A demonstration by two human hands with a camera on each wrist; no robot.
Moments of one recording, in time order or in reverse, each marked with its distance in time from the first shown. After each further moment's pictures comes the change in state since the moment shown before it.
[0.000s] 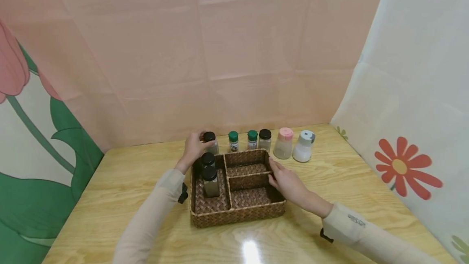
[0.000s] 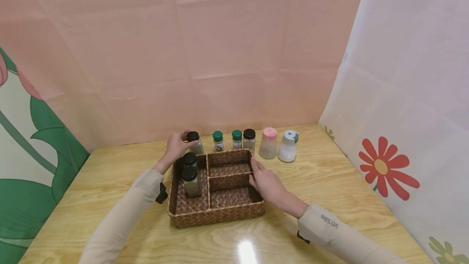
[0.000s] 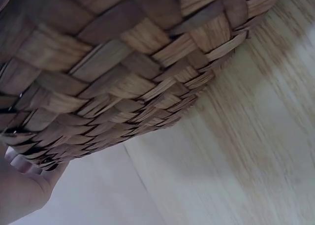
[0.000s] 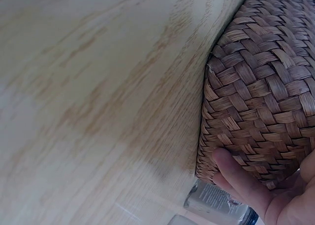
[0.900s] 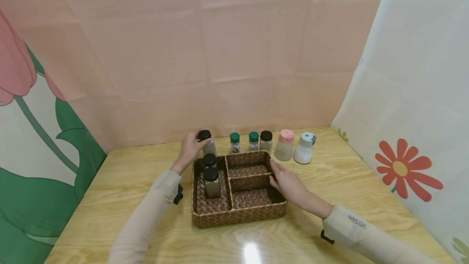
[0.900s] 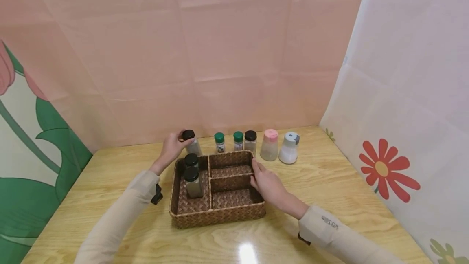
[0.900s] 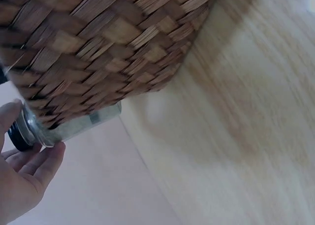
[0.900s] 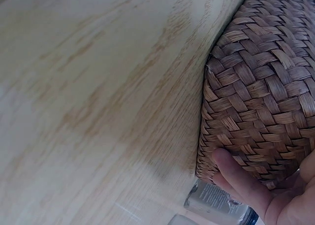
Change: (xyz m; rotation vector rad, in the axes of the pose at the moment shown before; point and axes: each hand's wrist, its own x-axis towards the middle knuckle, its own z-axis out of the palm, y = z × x) left_hand -0.003 -0.003 -0.016 0.086 0.045 0.029; right_hand -0.001 0.001 0.002 -0.003 0.023 -0.018
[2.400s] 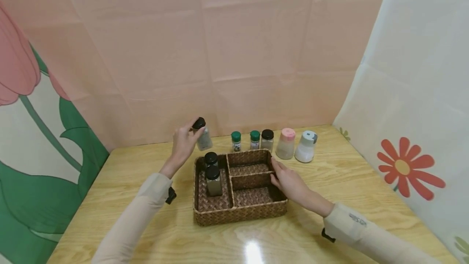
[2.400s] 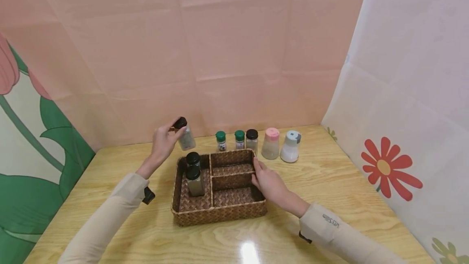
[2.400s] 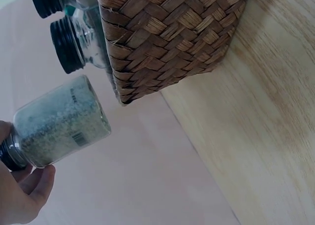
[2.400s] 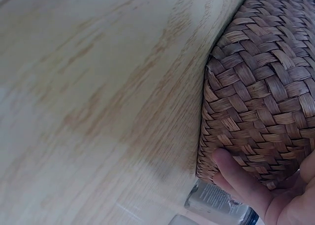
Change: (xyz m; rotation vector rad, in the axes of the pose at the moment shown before) left_hand -0.011 0.038 -0.035 0.017 0.230 0.219; right_hand 0.000 -0.003 -0.003 0.009 0.003 0.011
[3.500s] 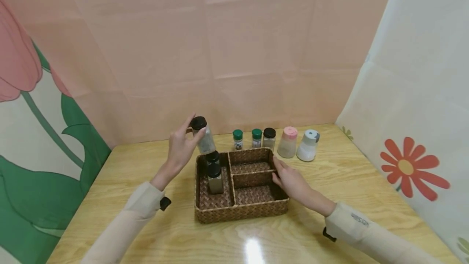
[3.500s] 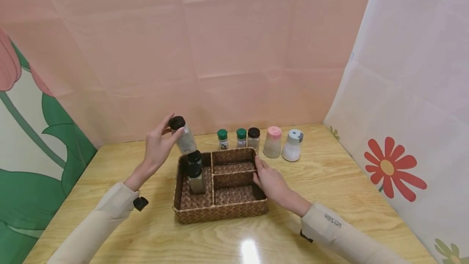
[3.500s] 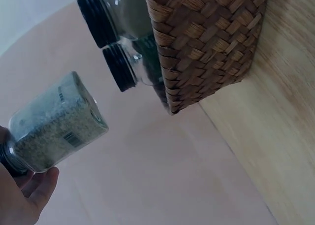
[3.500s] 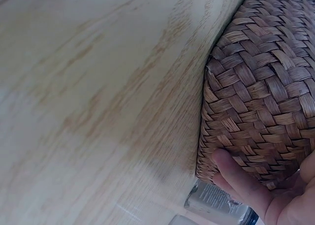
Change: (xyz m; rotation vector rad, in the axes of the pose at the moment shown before) left_hand -0.021 0.036 -0.024 -0.063 0.044 0.046; right_hand 0.002 0.005 0.005 0.015 -0.030 0.005
